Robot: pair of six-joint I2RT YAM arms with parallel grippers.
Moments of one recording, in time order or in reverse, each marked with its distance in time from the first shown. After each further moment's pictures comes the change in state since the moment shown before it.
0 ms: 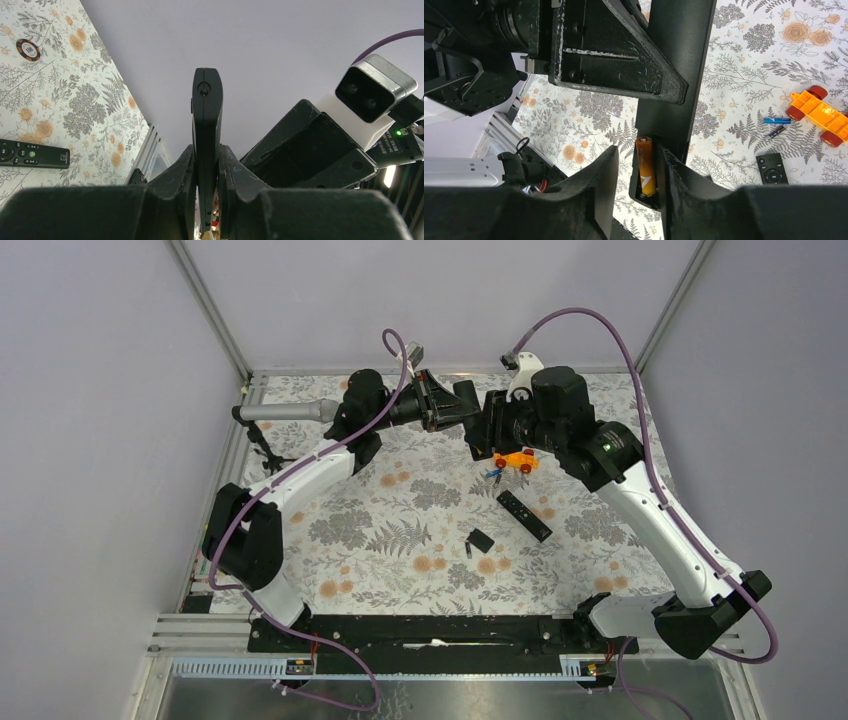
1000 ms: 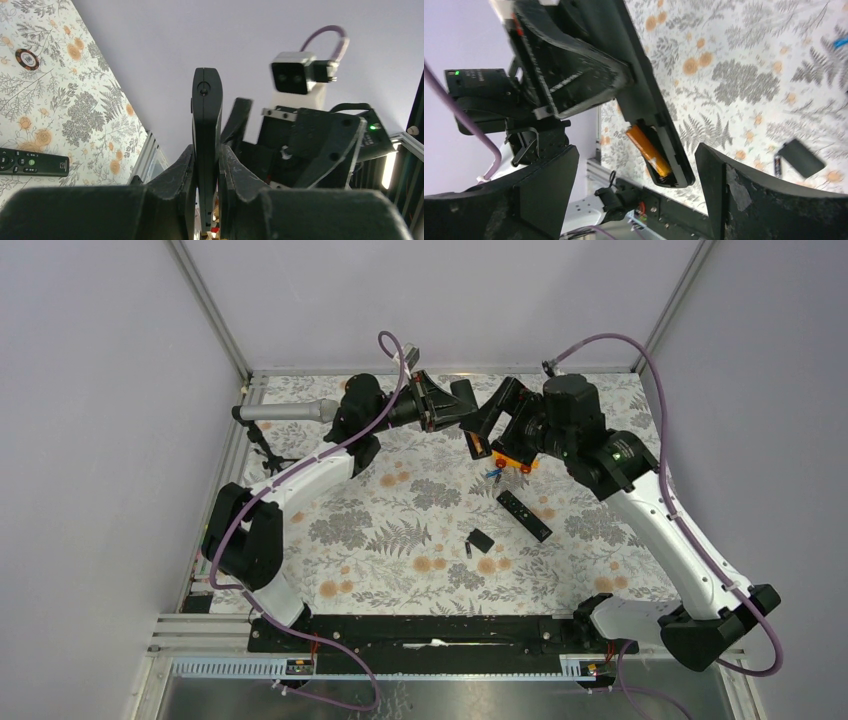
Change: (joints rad) left arm 0.012 0.000 -0.041 0.079 -0.018 -0.021; right arm -0.031 -0.060 -0.045 0.004 0.084 0.535
